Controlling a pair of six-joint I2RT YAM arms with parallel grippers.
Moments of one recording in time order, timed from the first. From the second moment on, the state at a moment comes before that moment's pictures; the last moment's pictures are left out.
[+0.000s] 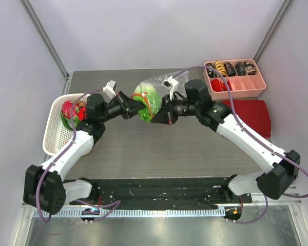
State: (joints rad) left arm -0.32 1.20 0.82 0.30 0.67 -1.29; right arm 0.67 1.33 1.30 -0.41 -0.62 0.30
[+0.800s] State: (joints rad) left arm -0.55 1.12 1.17 -0.36 0.33 -0.36; right arm 0.64 1.44 1.42 -0.33 -0.78 0.62
